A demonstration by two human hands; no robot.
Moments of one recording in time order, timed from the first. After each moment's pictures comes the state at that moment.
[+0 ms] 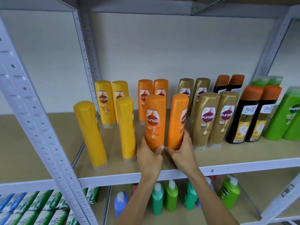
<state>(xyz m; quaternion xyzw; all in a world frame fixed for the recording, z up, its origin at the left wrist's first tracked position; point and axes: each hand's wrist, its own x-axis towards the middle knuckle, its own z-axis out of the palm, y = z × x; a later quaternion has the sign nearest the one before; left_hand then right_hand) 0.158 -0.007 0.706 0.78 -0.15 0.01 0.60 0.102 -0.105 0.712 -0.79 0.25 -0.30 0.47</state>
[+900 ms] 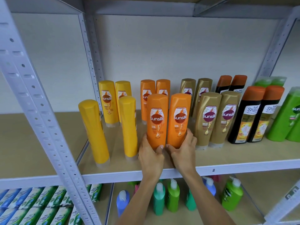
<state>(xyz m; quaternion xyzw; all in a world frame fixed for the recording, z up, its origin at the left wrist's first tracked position) 0.157 -0.008 0.700 0.80 -0.16 0.06 0.58 0.108 -0.096 0.707 -0.80 0.32 -0.34 0.38</state>
